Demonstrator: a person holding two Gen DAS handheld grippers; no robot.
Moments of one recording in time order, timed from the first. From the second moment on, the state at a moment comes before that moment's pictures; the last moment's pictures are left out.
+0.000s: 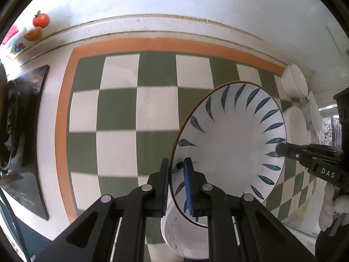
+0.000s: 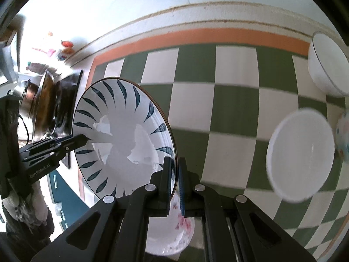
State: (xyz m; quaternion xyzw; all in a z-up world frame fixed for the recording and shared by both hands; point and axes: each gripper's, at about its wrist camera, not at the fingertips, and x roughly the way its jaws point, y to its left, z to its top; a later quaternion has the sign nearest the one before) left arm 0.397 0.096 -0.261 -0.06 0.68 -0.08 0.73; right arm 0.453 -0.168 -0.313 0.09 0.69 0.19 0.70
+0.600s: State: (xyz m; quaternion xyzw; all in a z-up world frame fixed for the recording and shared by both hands) left arm 0.310 0.096 -0.295 -0.06 0.71 -0.07 0.69; right arm 0.347 -0.160 -0.359 0.11 0.72 0.20 0.65
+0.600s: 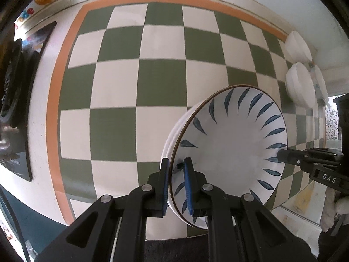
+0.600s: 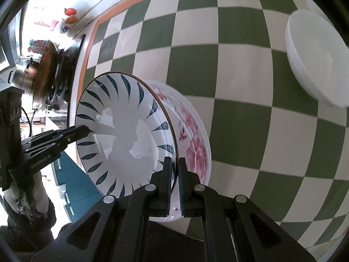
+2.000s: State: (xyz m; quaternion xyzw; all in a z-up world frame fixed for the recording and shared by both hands) left arm 0.304 0.084 -0.323 -0.07 0.73 -0.05 0.68; right arm 0.344 -0.142 -0.380 0.08 0.74 0.16 0.65
